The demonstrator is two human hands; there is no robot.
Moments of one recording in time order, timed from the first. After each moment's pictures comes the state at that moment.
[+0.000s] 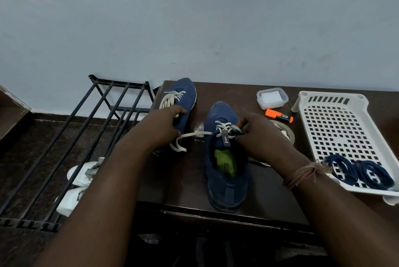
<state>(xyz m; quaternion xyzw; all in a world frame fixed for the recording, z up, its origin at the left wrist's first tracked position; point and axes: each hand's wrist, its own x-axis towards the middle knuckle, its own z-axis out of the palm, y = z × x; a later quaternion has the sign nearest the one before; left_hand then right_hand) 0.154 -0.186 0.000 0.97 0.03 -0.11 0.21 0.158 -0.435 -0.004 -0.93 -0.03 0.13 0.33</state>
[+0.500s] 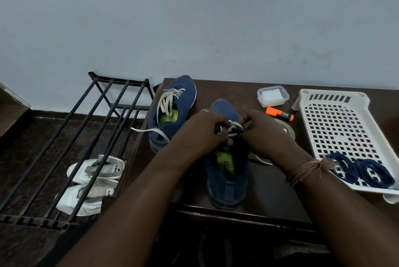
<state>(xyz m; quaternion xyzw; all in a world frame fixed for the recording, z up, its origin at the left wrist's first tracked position) 0.145 -0.265 -0.007 0.96 -0.11 -0.06 0.27 0.160 -0.439 -0.003 -0.92 0.00 0.15 0.37</state>
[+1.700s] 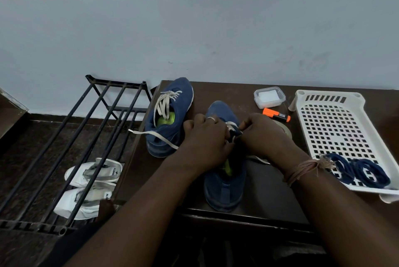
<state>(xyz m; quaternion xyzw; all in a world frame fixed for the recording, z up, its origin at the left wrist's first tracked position) 0.138 -0.290 -0.029 0.99 -0.11 -0.01 0.10 0.157 -0.441 0.006 -0.93 0.03 0.17 0.33</state>
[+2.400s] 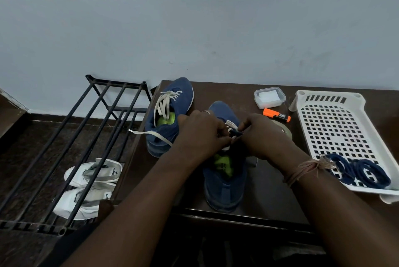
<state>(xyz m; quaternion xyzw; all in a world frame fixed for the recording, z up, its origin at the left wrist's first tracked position) 0.147 -0.282 -0.012 0.99 -0.08 0.03 0.14 0.156 -0.437 0.010 -0.93 0.03 0.18 0.32</state>
